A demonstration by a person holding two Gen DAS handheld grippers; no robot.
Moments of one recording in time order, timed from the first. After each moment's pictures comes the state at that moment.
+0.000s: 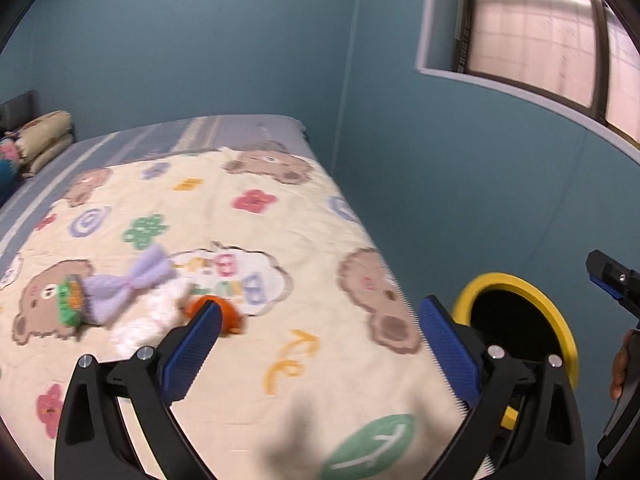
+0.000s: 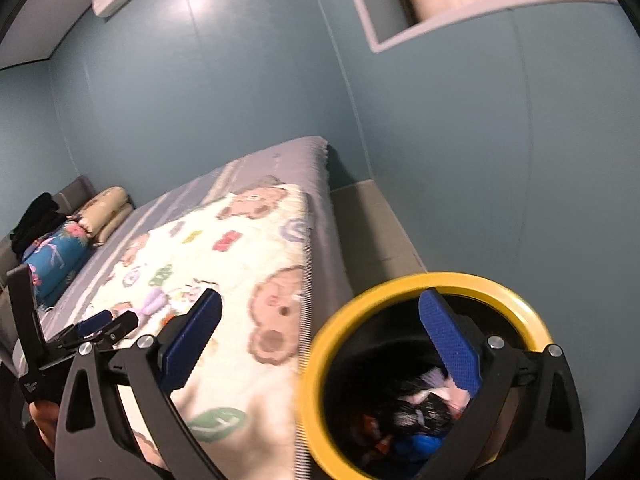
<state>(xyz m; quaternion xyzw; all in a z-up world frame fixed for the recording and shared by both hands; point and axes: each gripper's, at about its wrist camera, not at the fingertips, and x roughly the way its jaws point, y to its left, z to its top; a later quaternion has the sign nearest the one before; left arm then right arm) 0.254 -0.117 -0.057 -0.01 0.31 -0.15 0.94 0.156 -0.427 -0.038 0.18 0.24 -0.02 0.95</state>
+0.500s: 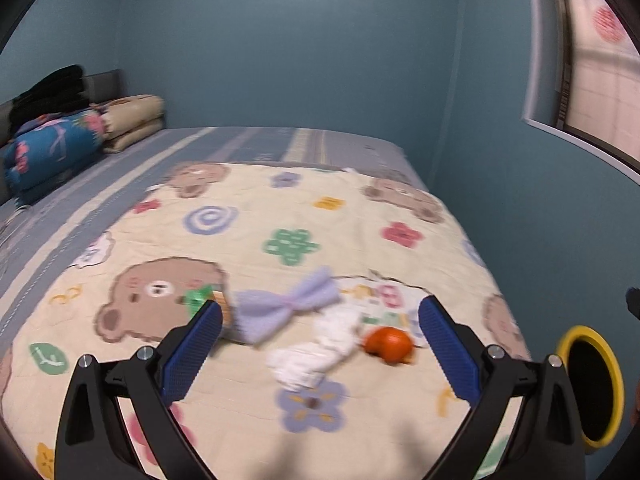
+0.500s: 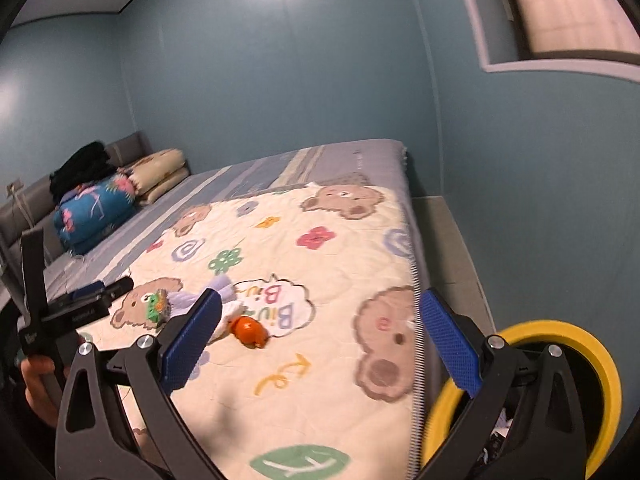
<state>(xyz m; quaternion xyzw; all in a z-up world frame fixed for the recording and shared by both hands) 0.276 0.046 -0.040 -0.05 0.29 0.00 0.96 0.224 -0.291 -0.011 0.09 0.24 0.09 0.96</state>
